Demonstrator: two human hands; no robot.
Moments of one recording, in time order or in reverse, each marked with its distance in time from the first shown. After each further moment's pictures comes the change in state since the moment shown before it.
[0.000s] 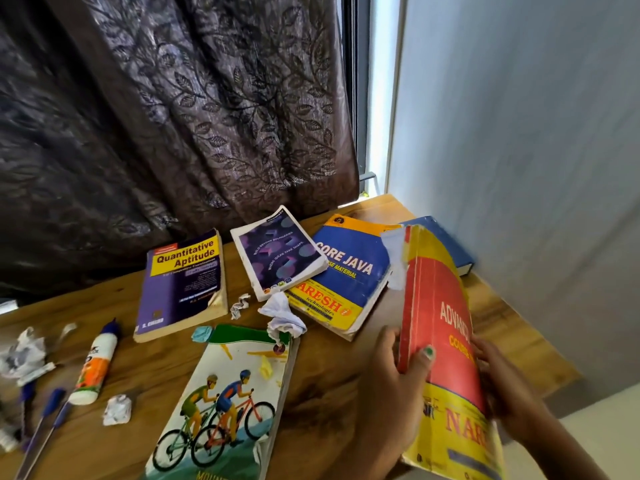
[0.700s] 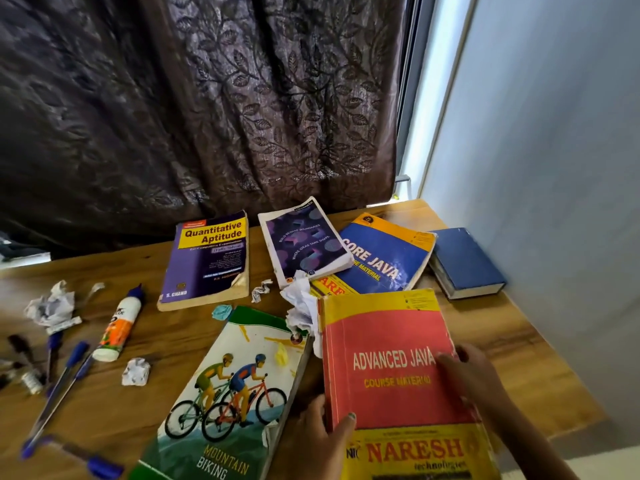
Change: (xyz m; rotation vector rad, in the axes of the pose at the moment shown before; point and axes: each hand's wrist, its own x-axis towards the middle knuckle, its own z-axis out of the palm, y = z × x) left_hand -0.031 -0.087 -0.073 0.073 0.236 -0.439; right_hand 0.030 0.001 0.045 -0.526 -0.020 -0.301
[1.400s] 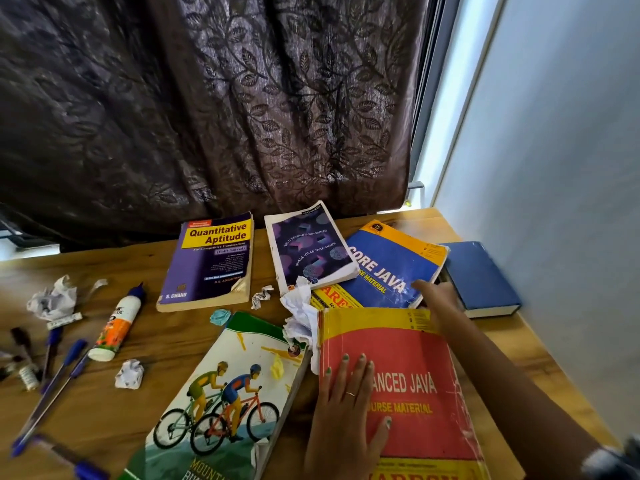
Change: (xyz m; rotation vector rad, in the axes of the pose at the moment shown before) left_hand 0.059 -0.009 0.036 1.103 0.154 0.704; right_hand 0.138 -0.078 0.043 0.210 0.154 0.099
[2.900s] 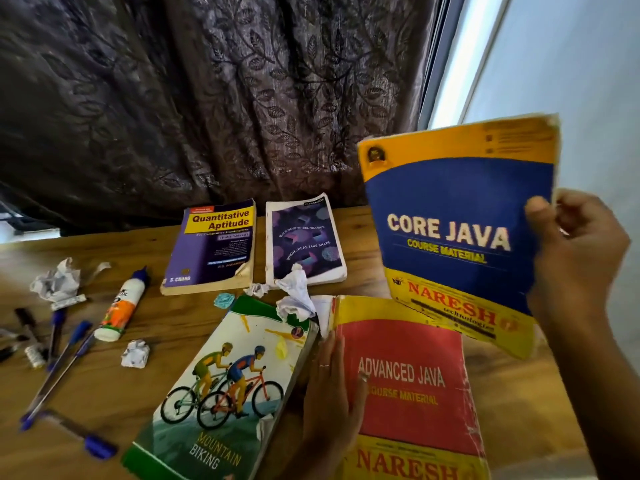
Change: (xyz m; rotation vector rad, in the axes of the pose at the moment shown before) left_hand -0.004 -0.011 0.012 -0.457 0.273 -0.203; right_hand -0.124 -0.092 -0.092 0.196 0.294 -0.902
